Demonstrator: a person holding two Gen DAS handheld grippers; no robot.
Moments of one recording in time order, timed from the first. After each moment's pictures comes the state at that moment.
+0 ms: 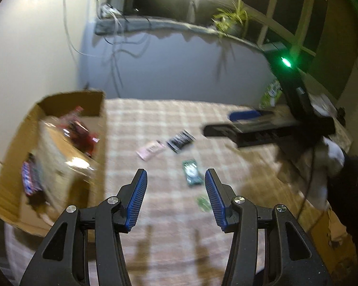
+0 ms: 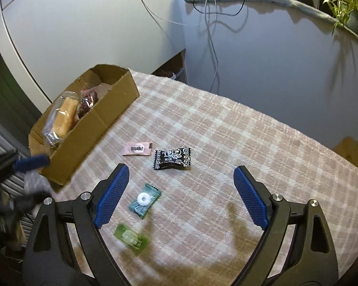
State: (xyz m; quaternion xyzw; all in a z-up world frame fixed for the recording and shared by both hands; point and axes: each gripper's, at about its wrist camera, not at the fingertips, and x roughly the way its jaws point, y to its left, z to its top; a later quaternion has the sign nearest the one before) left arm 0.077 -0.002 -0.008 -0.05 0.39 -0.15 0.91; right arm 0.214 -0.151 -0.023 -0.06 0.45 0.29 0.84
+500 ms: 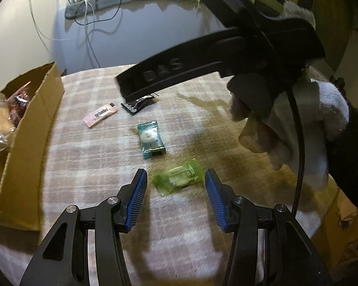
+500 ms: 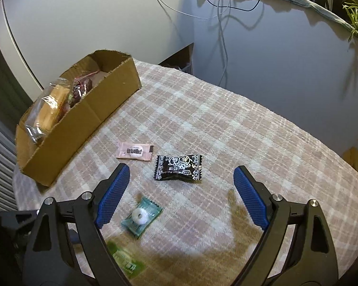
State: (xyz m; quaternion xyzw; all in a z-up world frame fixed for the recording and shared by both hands) left arm 0.078 -0.074 -0.068 0.01 0.43 -0.17 0.89; right arm 0.228 -0.121 -0.053 -0.09 0.45 0.31 0.84
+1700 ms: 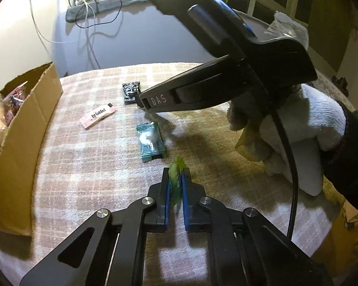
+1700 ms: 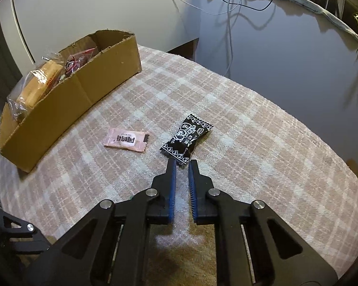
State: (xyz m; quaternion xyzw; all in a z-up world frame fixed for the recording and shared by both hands) left arm 0.074 -0.076 -0.075 0.00 0.41 -0.17 0.90; right arm 0.229 -0.109 -0.080 -0.13 0.44 0.31 0.83
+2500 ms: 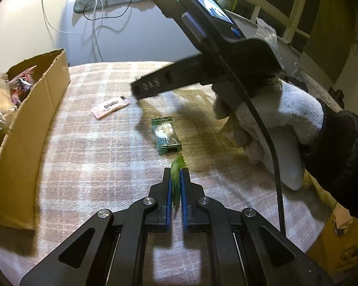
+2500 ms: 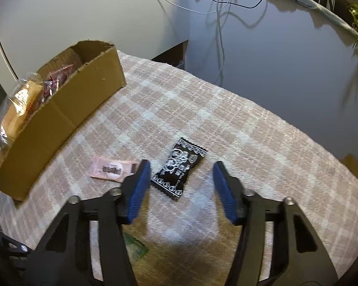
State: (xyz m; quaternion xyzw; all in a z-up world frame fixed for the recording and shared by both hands) left arm 0.072 -0.051 -0.075 -0.03 0.42 -0.17 0.89; right arm 0.254 -0.091 -0.082 -0.12 0.44 0.28 0.85
